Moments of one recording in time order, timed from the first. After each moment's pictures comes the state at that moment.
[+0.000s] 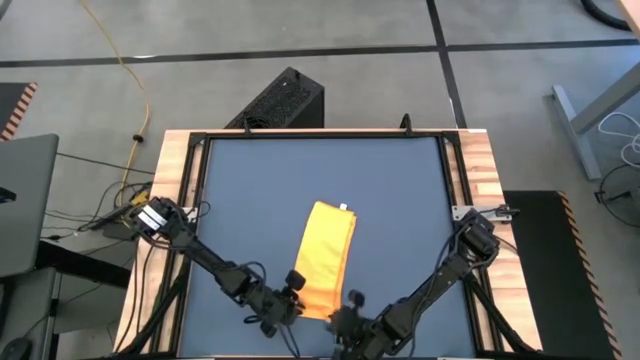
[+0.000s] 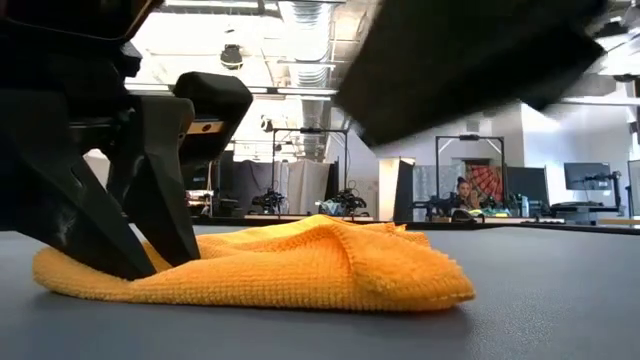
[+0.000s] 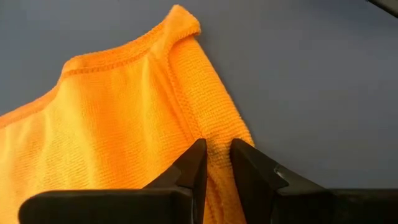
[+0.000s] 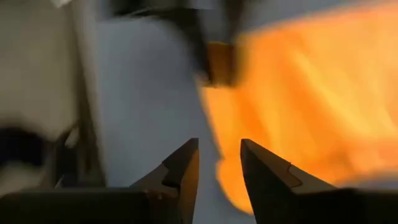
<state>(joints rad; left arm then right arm) -0.63 1.91 0.93 0.19 -0.26 0.12 0.76 2.14 1.55 -0.33 0.66 0.88</state>
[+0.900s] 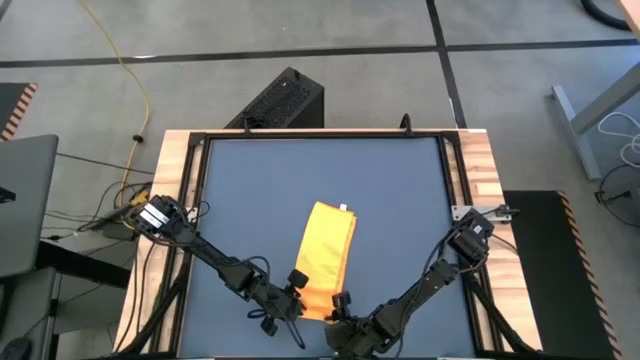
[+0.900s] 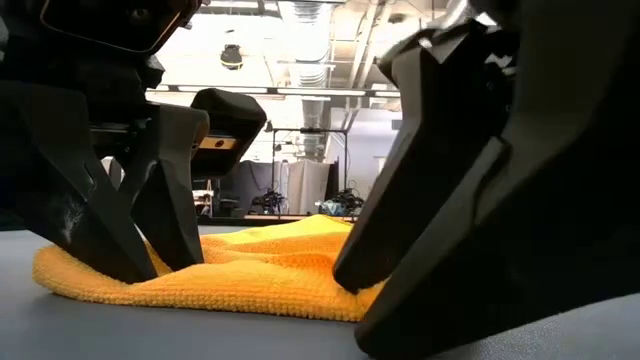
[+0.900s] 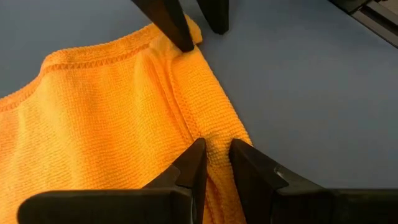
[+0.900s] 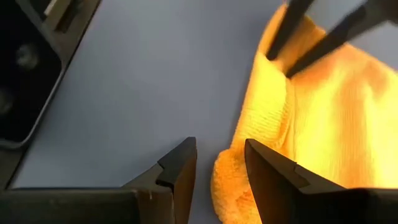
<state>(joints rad) -0.58 1.91 0.93 0.18 -0.12 0.08 0.71 2.24 1.55 -0.35 0.56 0.30</state>
